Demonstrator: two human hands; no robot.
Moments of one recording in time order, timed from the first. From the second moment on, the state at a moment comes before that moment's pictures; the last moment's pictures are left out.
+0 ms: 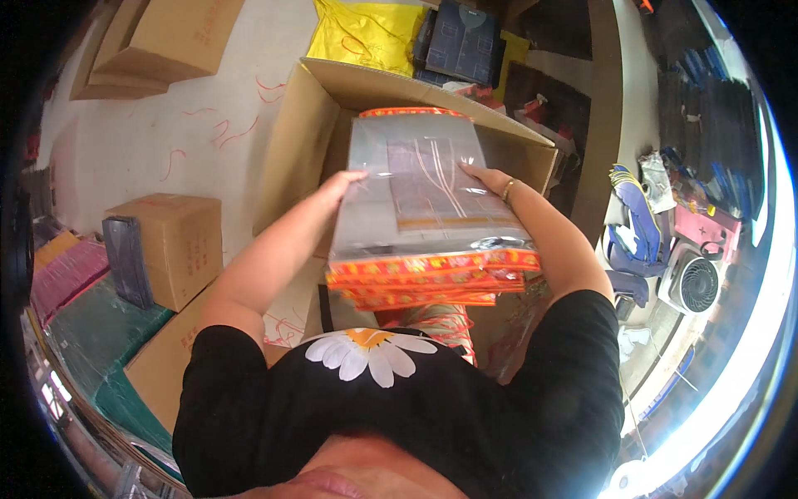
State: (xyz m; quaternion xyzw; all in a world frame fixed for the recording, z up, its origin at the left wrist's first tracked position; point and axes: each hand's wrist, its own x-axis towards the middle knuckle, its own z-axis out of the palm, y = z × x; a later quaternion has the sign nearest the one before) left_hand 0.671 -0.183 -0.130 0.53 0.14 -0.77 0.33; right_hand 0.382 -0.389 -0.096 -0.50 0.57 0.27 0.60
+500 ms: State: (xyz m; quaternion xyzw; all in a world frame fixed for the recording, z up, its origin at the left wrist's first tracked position) left_hand 0.754 -0.246 -0.377 0.70 -0.05 -0.65 0.30; right_hand 0.421 -0.319 -0.383 -0.12 0.57 -0.19 0.79
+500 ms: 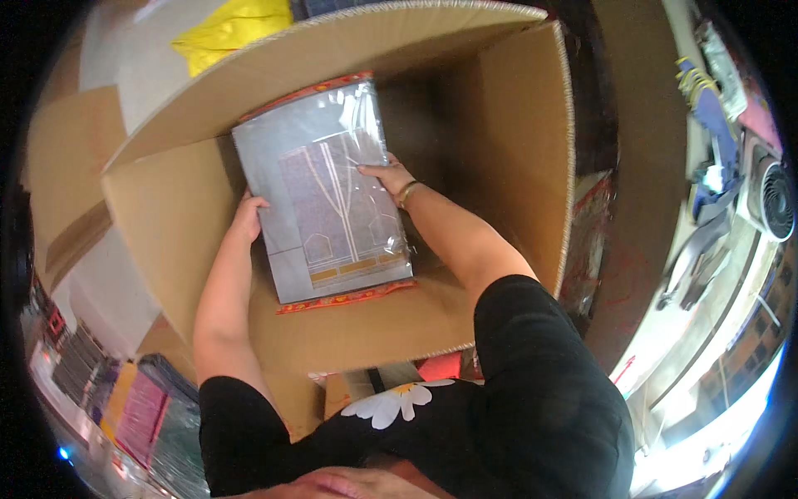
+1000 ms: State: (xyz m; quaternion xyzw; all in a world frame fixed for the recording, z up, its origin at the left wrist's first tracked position) left_hand 0.712 -0.206 -0.436 0.85 -0.38 -0.29 0.20; right_hand 0.431 -0.266 -0.523 -0.24 0.68 -0.10 0.69
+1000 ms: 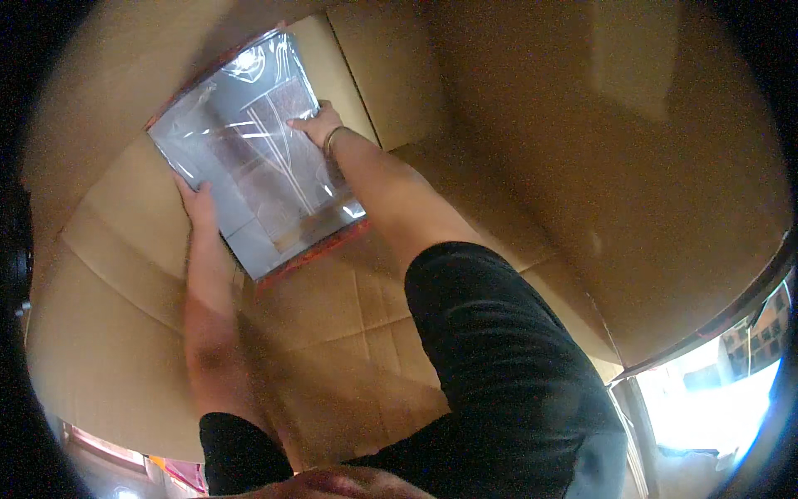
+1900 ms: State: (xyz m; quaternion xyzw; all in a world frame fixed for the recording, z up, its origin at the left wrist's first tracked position) left_hand 0.583 -0.136 -0.413 0.61 -0.67 -0.36 -0.21; right_hand 0.366 -0.238 -0.603 -0.11 0.62 -0.15 0.76
